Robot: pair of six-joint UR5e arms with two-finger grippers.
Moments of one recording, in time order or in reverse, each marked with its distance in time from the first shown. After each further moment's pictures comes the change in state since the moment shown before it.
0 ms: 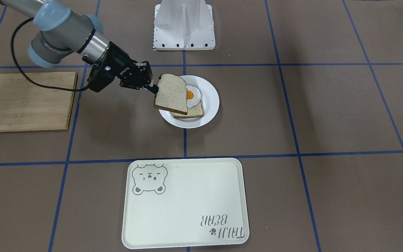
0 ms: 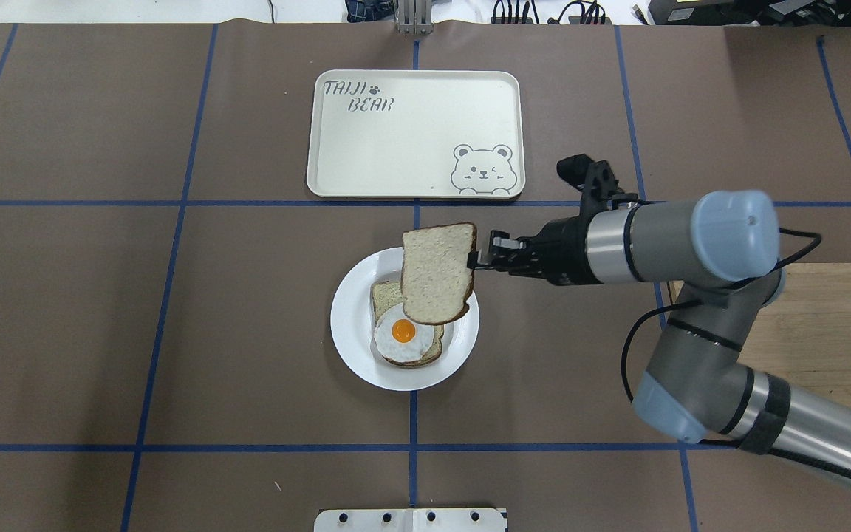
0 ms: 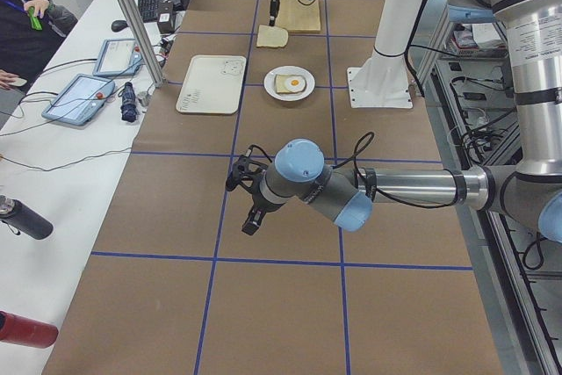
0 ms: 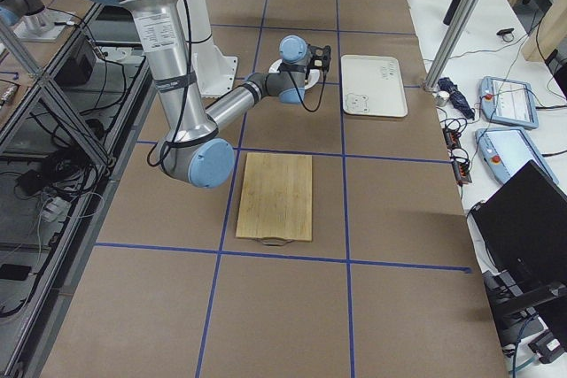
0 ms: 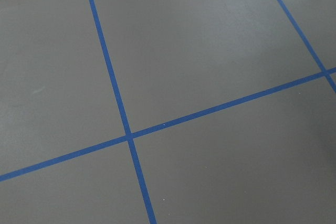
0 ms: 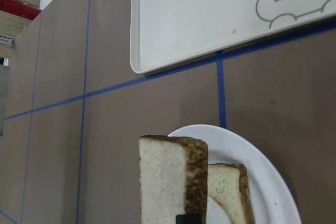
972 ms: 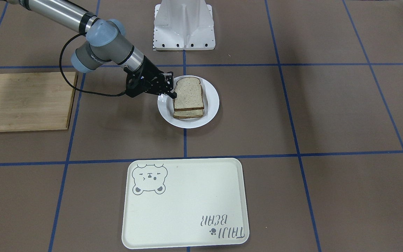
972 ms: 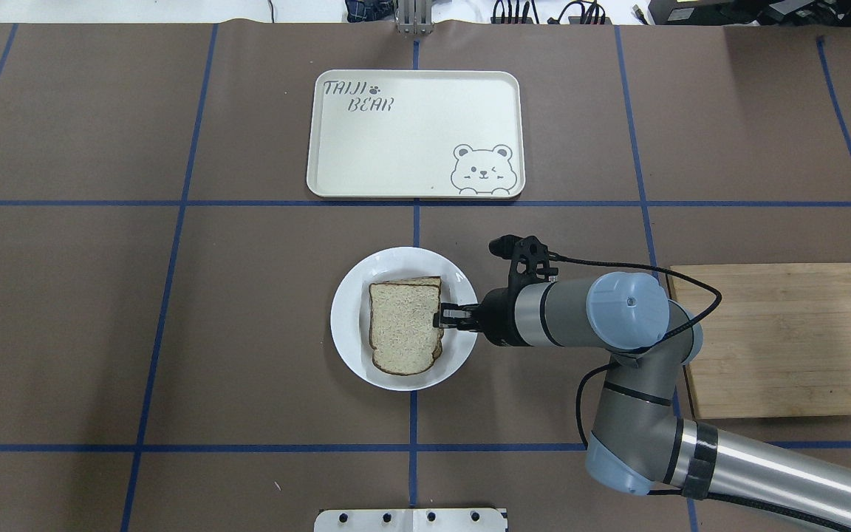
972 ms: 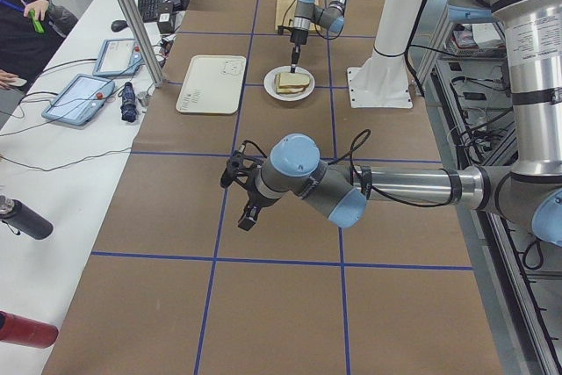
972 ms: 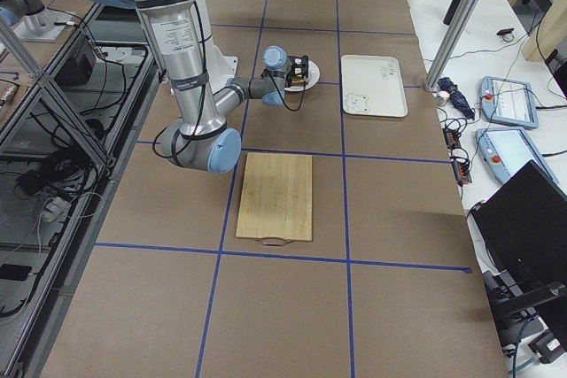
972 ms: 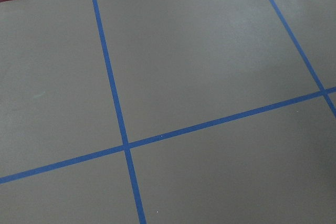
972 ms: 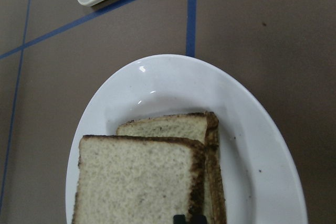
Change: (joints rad) left arm 0.000 -0.017 0.005 -0.002 0.001 -0.039; right arm -0.120 0.055 -0.157 0.004 -0.095 -0.069
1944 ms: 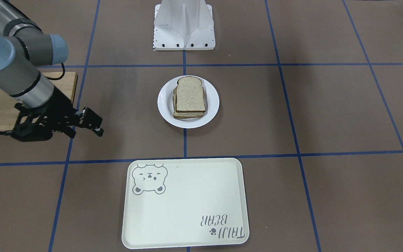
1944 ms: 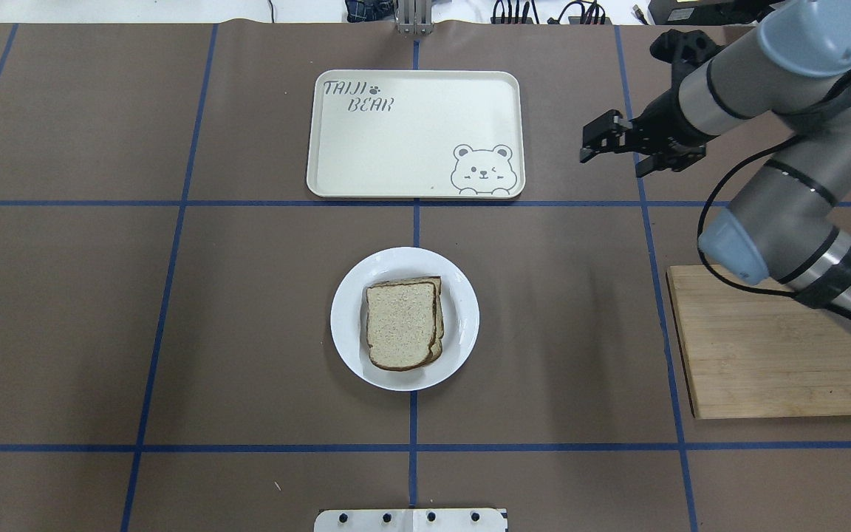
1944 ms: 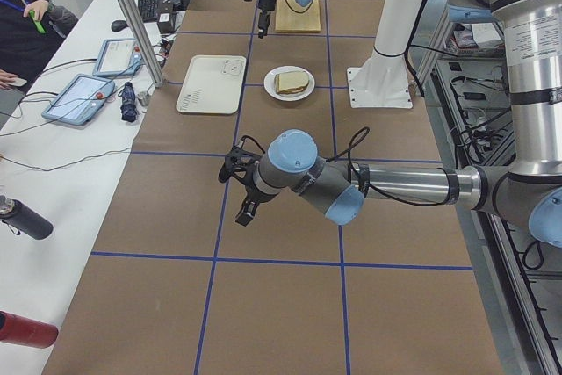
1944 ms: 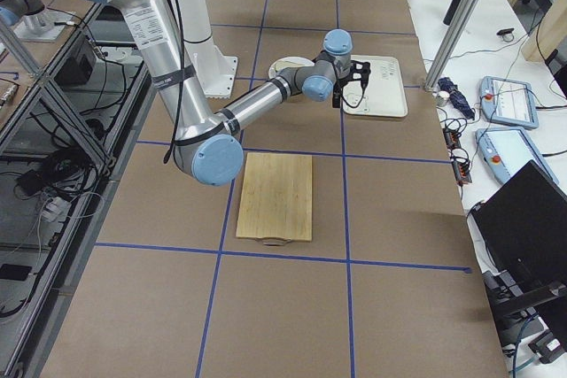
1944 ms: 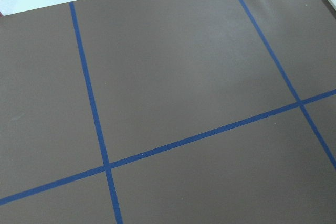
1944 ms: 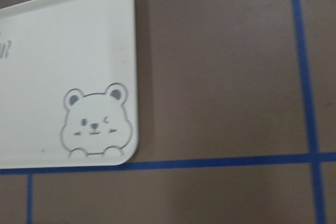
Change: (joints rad) left arm 0.007 -0.071 -0.020 0.000 -0.071 0.000; right arm 0.565 -0.042 0.111 -0.654 0.424 -0.431
